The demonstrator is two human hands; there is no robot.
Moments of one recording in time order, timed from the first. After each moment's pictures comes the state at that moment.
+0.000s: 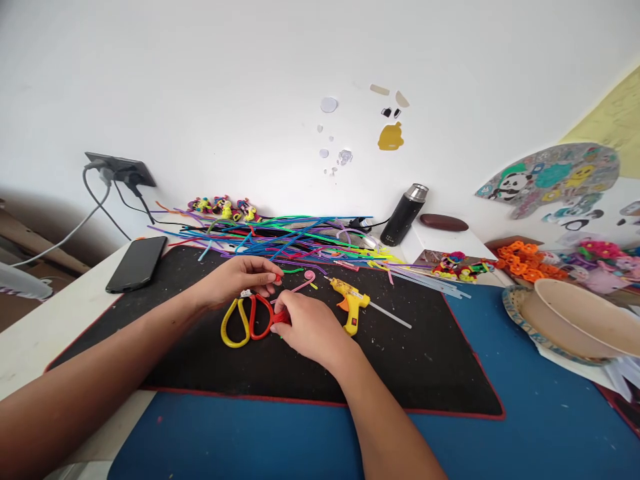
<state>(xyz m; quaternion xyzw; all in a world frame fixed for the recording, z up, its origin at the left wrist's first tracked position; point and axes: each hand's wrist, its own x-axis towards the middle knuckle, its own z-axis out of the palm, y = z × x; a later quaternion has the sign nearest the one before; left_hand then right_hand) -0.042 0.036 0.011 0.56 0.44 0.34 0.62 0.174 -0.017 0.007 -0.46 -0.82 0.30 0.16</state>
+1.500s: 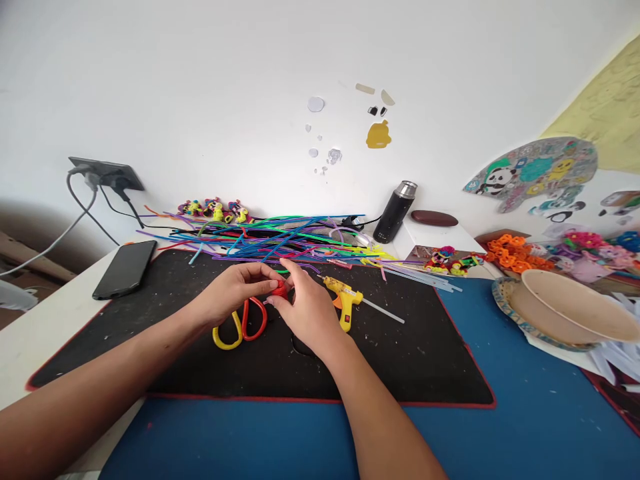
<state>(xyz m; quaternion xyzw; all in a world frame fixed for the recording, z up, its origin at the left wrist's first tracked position) -0.018 0.015 0.009 0.59 0.44 0.38 0.56 0.174 -0.006 0.000 -0.50 -0.74 0.28 0.34</state>
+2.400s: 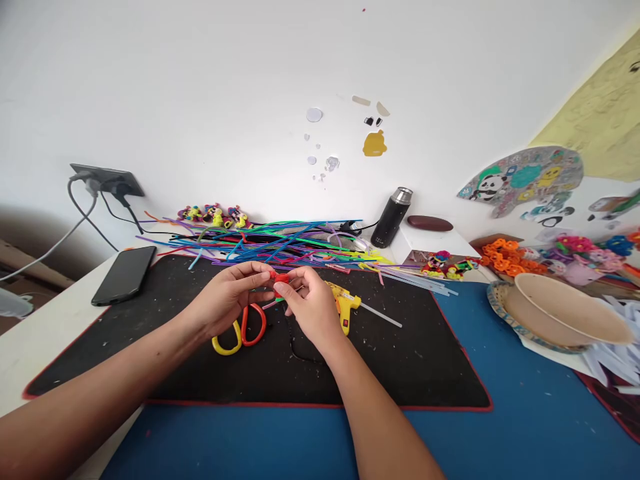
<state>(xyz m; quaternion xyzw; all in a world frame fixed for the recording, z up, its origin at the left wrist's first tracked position) -0.008 0.005 0.023 0.38 0.38 0.51 0.67 0.174 0.003 -0.003 -0.46 -0.59 0.48 0.47</state>
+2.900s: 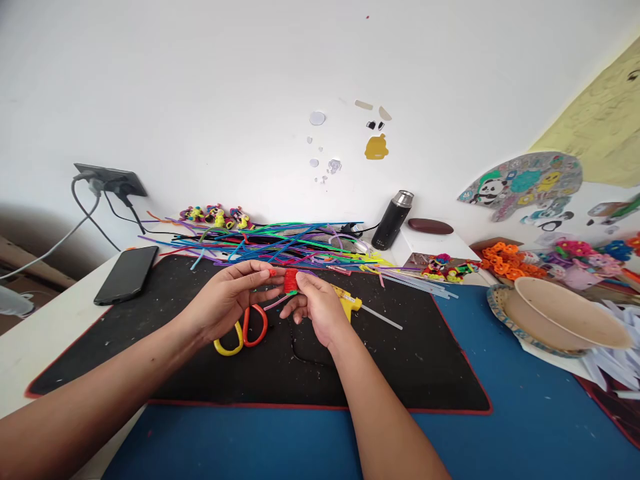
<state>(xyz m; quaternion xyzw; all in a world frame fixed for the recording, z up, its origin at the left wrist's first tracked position) -0.004 -0.005 0.037 0.36 0.36 0.53 0.68 0.180 0.008 -0.001 -0.37 -0.42 0.69 0.46</state>
